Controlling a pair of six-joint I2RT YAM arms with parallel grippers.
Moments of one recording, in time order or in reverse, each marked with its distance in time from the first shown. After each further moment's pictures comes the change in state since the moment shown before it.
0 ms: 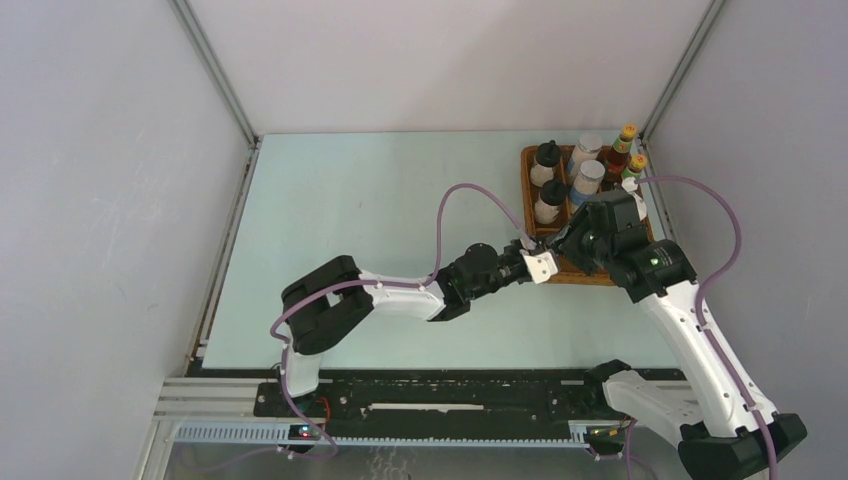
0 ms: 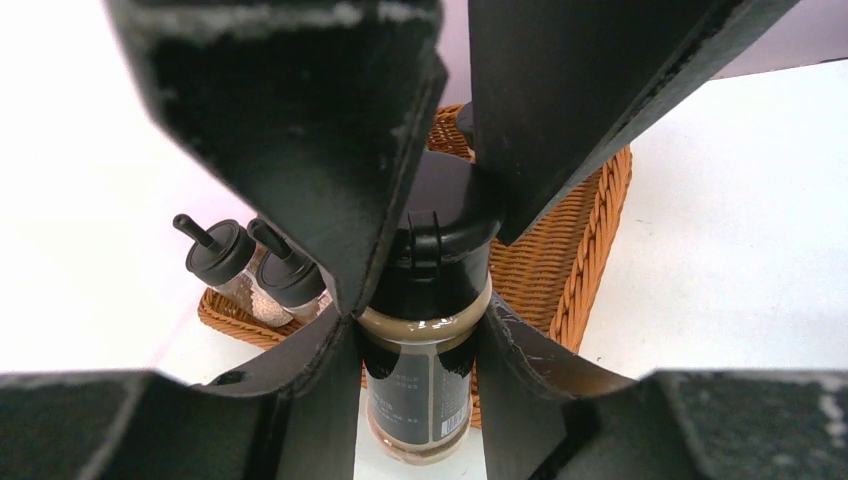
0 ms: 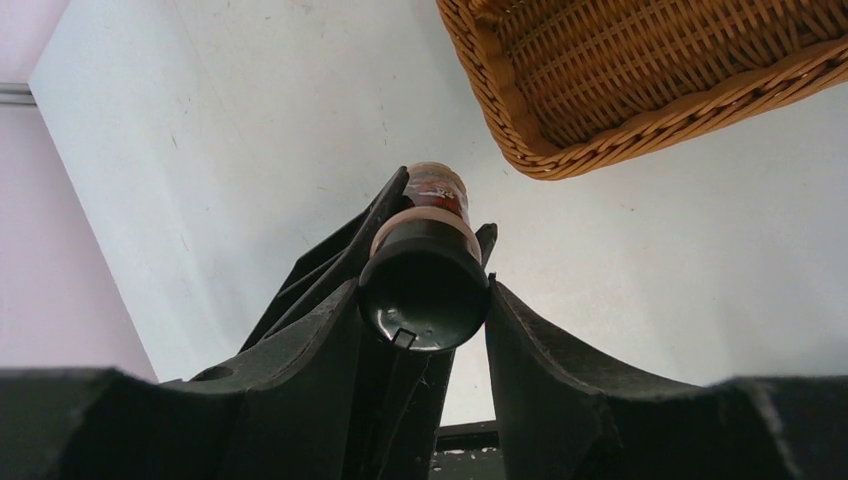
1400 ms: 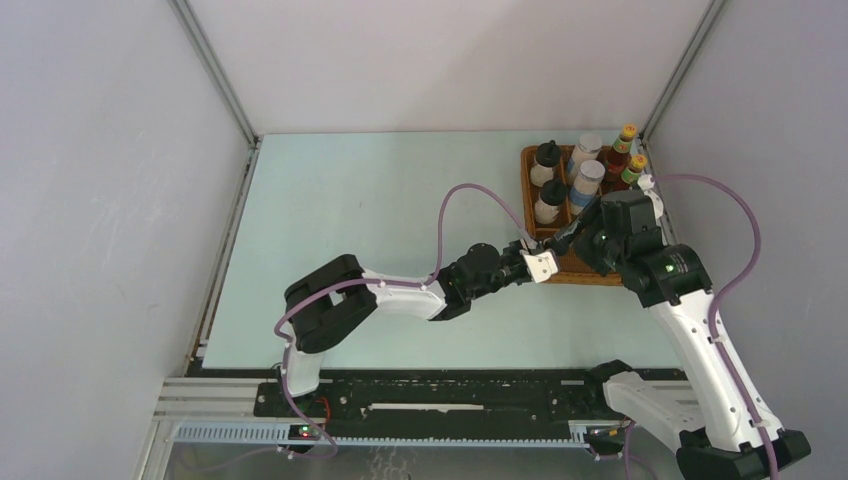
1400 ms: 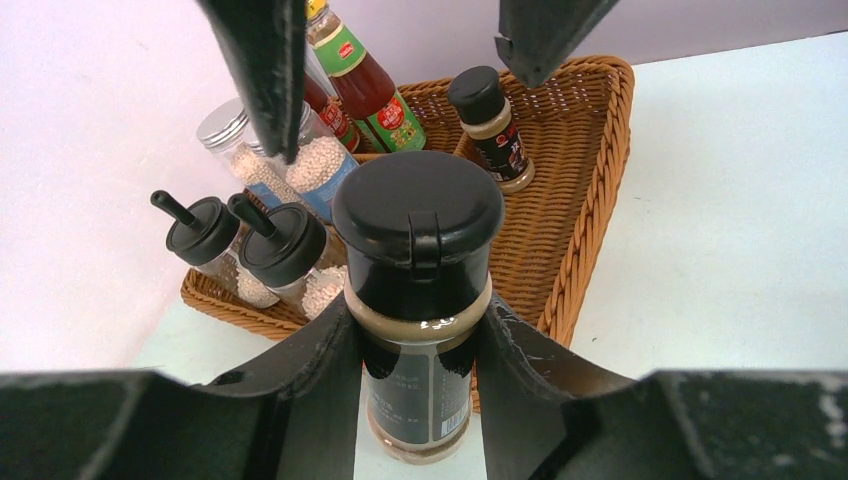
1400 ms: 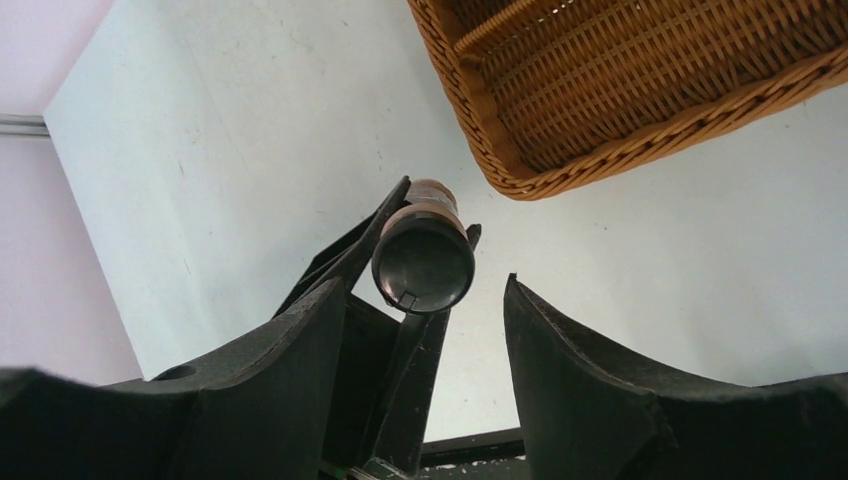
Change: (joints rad) left arm 0.008 0.018 0.003 -0.026 -0.002 -0.010; right arm -0.035 -0.035 0.046 -0.030 0.033 -0.037
